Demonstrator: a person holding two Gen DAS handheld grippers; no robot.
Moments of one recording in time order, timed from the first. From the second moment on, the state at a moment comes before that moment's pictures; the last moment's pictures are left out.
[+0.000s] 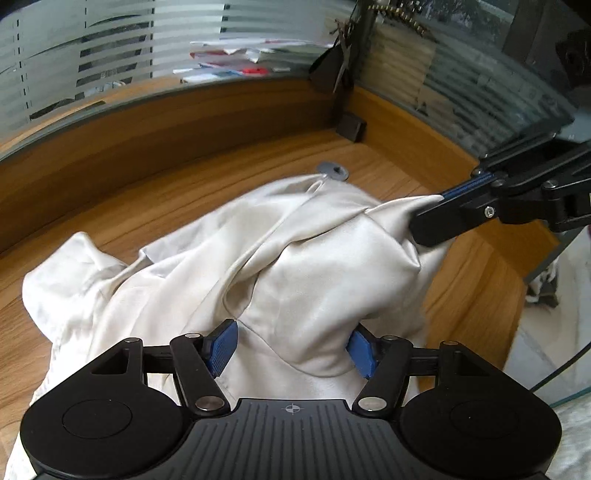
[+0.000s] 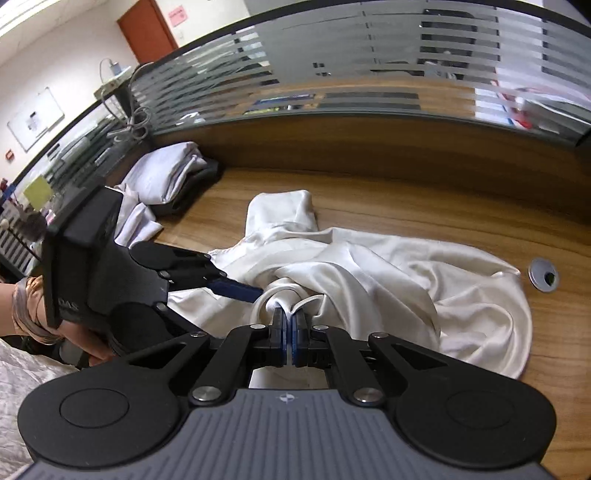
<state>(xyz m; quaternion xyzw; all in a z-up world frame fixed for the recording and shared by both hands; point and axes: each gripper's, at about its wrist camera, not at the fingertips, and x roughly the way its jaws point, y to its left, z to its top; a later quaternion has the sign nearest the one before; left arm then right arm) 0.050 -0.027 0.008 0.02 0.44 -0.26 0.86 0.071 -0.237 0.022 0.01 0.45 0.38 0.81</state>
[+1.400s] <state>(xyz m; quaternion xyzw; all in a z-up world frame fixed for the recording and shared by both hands) 0.033 -0.021 0.032 -0.02 0.45 -0.19 0.87 0.067 -0.205 -0.026 0.00 0.49 0.38 0.79</state>
